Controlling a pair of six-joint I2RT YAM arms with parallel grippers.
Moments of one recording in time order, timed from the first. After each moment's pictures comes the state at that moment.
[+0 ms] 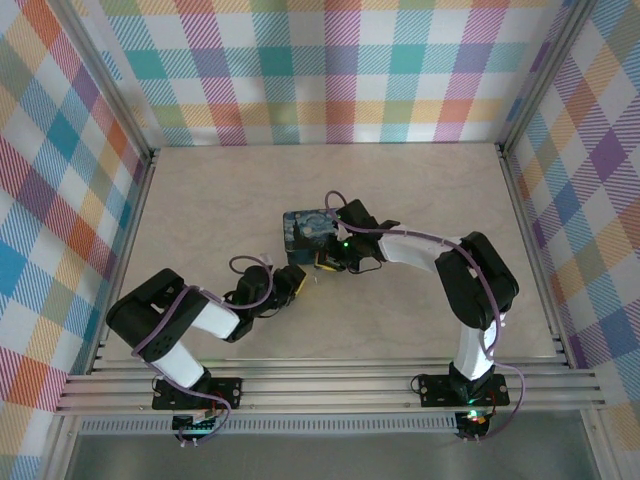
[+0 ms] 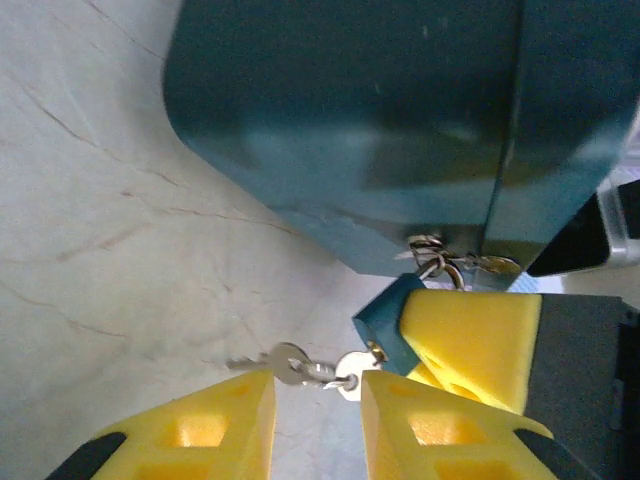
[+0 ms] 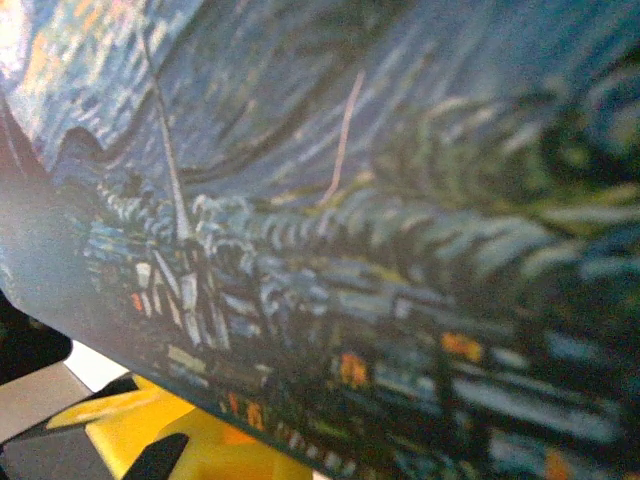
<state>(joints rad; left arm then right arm) -0.66 1.63 0.29 0.95 0.10 -1.49 0.66 1.85 1.16 -0.30 -0.46 0.86</state>
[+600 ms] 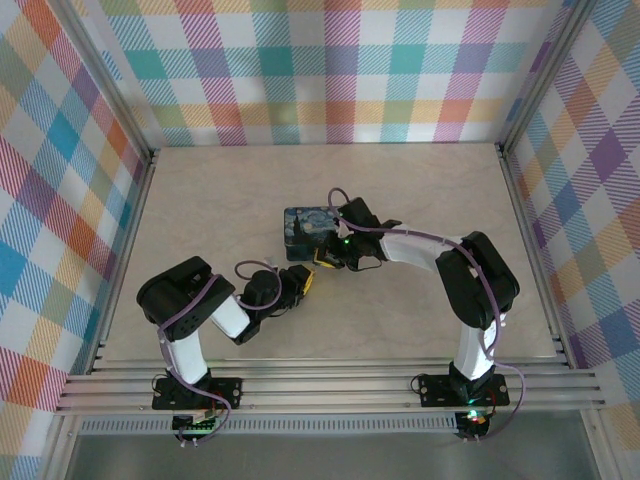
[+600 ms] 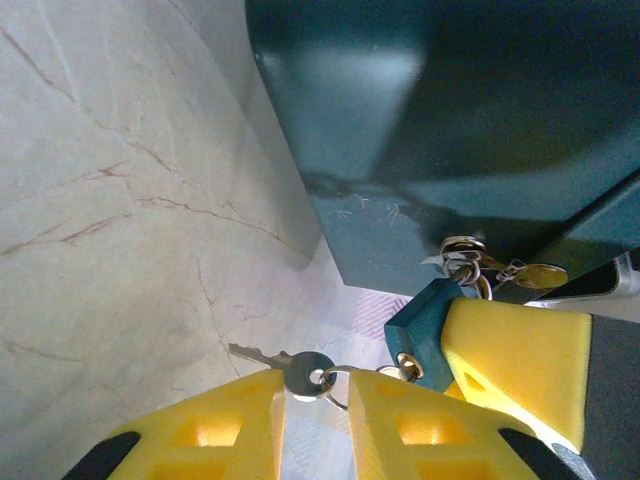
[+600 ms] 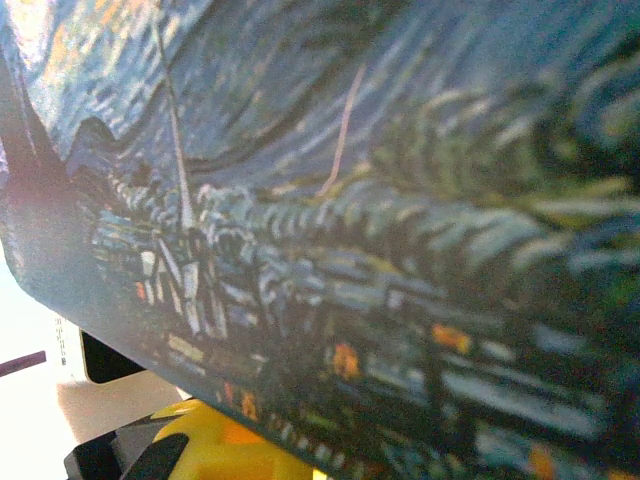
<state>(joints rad) -0.70 1.80 0.30 1.17 0.04 -1.63 0.65 1.85 1.15 -0.25 -0.48 0.90</state>
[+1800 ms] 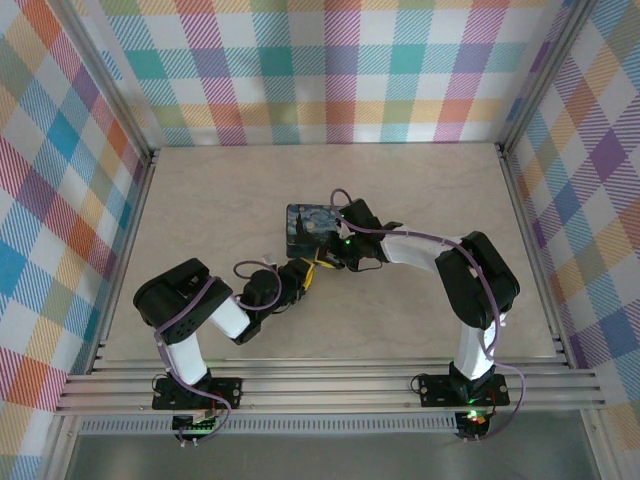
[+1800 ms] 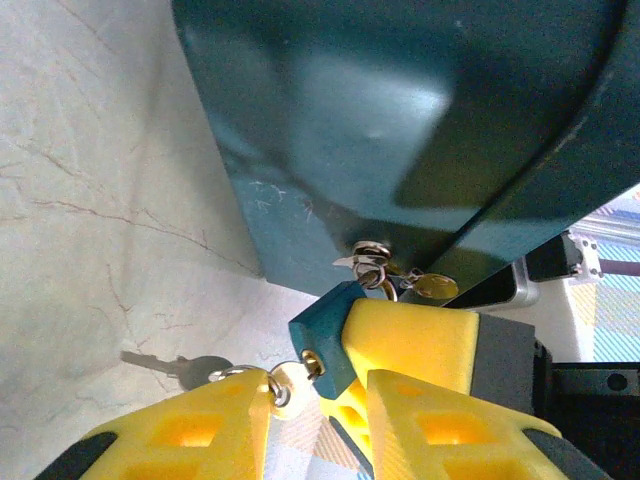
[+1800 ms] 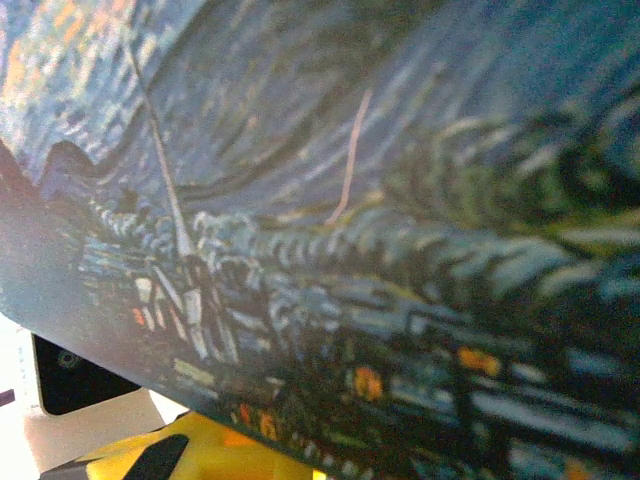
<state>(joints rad) -0.71 1.78 0.30 1.21 -0.01 -1.68 0.65 1.85 1.13 -0.21 -0.48 0.94</state>
